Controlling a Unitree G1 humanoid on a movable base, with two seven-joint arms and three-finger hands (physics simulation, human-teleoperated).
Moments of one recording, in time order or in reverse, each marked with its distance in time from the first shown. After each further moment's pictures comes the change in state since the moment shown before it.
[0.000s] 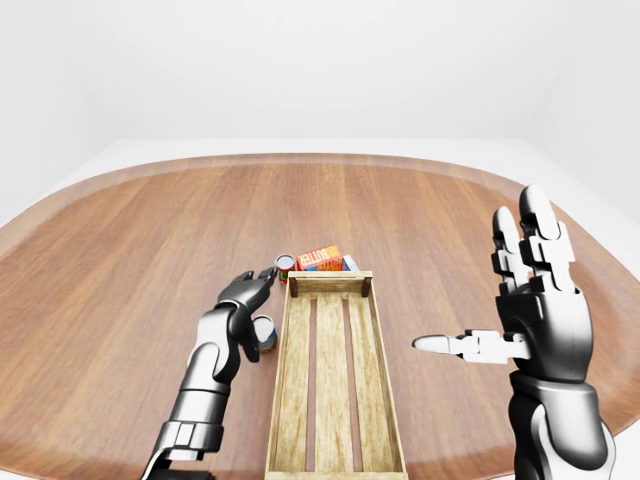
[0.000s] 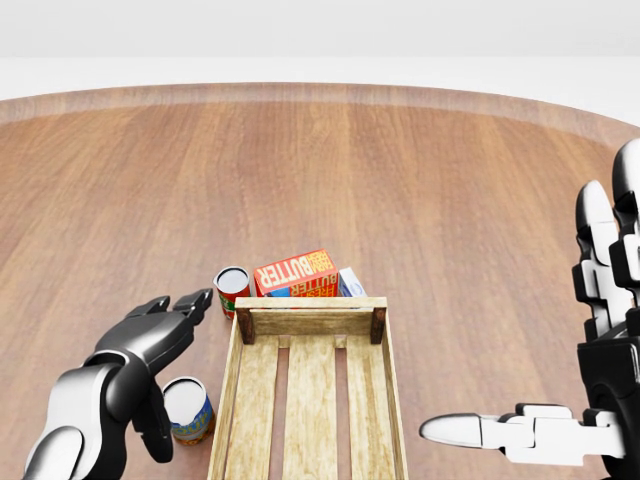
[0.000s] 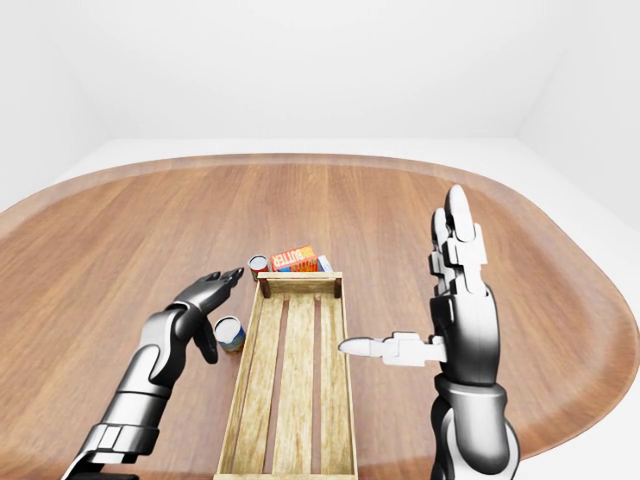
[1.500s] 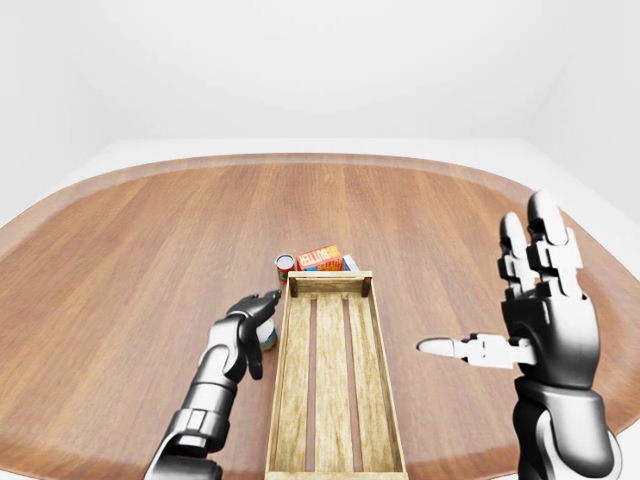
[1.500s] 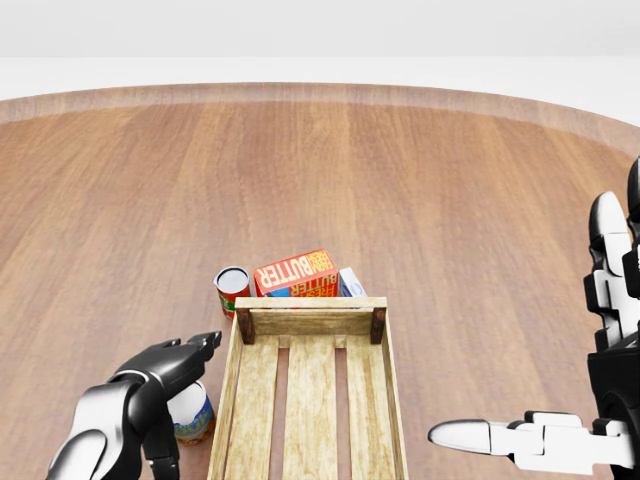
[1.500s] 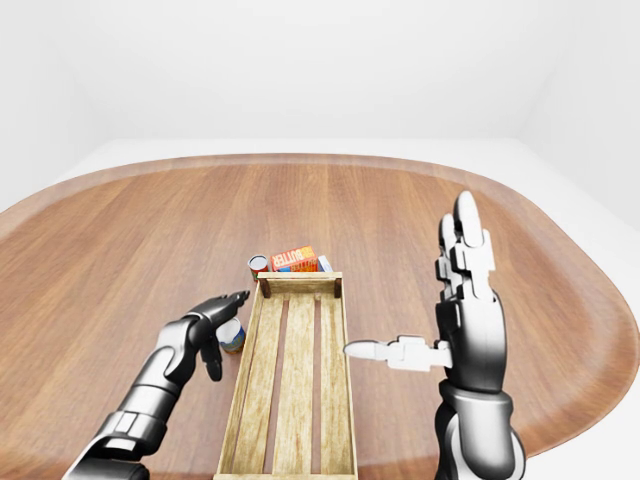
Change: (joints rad) left arm -0.055 -0.008 -0.046 0.274 -0.019 0.000 0.036; right arm 0.031 0.015 -0.018 -0.010 0.003 0.000 -0.002
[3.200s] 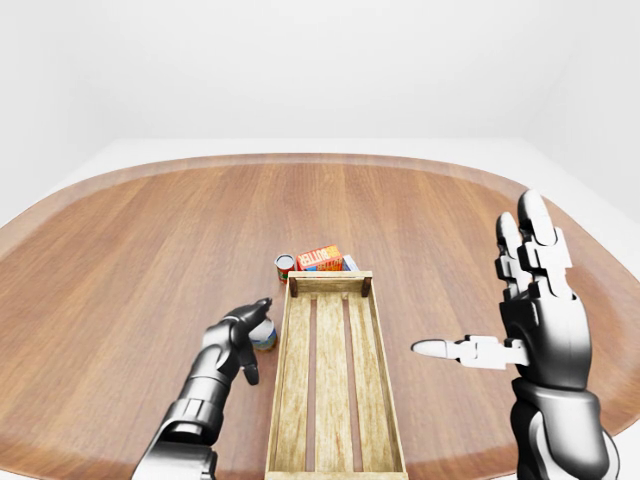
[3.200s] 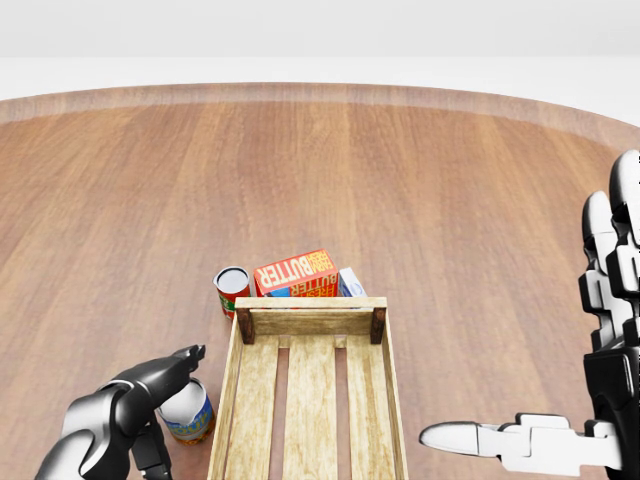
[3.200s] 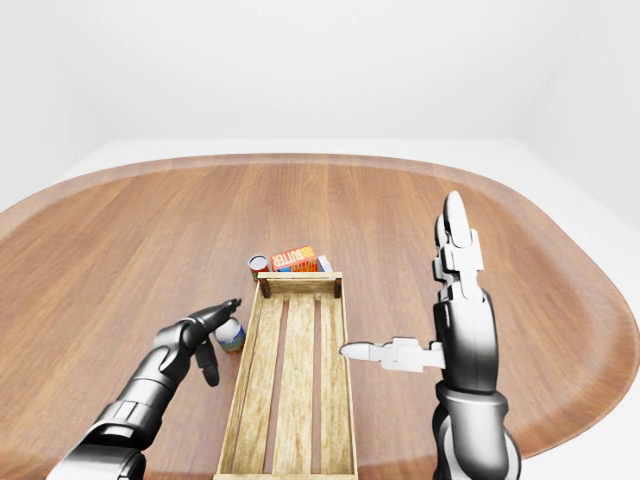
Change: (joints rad) left arm -0.061 0.039 0.005 0.218 -0.116 0.000 0.081; right arm 0.008 -0.007 0.036 -0.014 -0.099 0.000 -0.003
